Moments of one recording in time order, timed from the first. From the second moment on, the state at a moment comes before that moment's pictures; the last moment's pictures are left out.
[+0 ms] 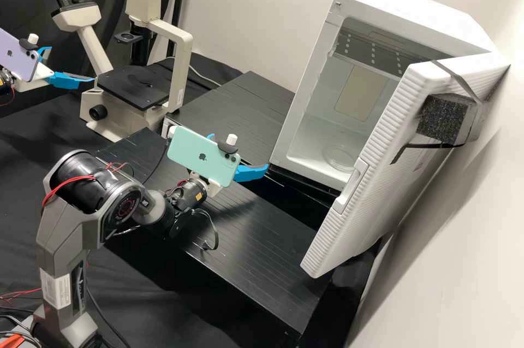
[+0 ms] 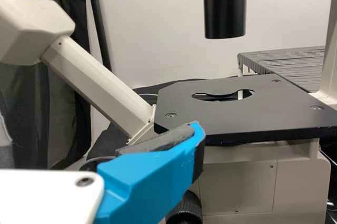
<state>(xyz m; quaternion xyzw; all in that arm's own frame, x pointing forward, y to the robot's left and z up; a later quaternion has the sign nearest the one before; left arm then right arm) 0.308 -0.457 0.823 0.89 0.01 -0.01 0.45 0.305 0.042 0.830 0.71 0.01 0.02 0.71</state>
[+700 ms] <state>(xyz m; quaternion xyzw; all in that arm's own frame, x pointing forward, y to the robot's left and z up) 0.308 -0.457 0.823 0.89 0.01 -0.01 0.45 0.268 0.005 0.860 0.71 -0.05 0.07 0.70</state>
